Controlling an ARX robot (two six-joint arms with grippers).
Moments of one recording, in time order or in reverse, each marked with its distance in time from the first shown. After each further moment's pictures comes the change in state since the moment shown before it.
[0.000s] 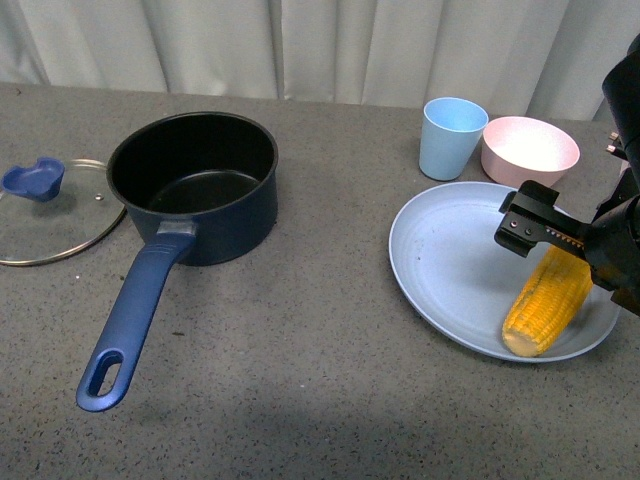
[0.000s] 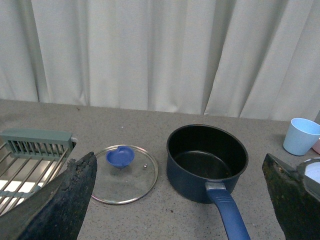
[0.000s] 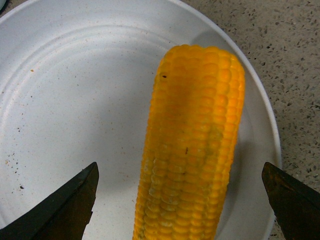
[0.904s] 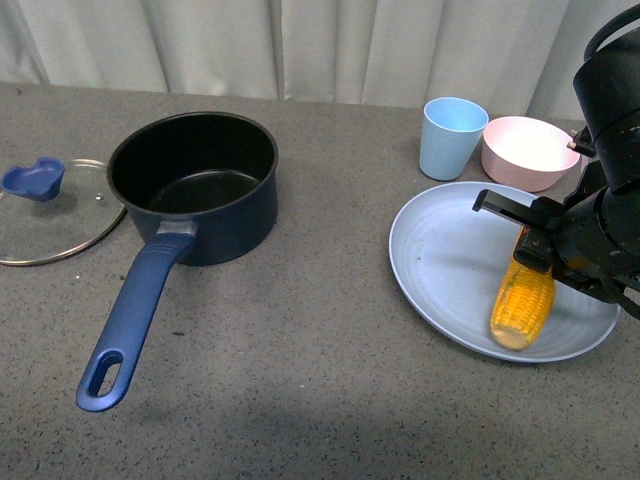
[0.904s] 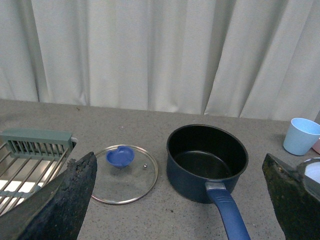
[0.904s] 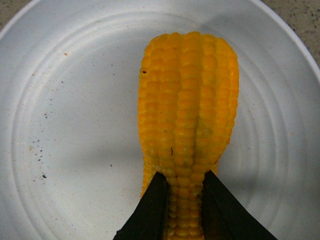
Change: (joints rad) left arm 0.000 0.000 0.000 0.000 0.000 0.000; right arm 0.016 0.046 0.054 0.012 -0.066 -0.070
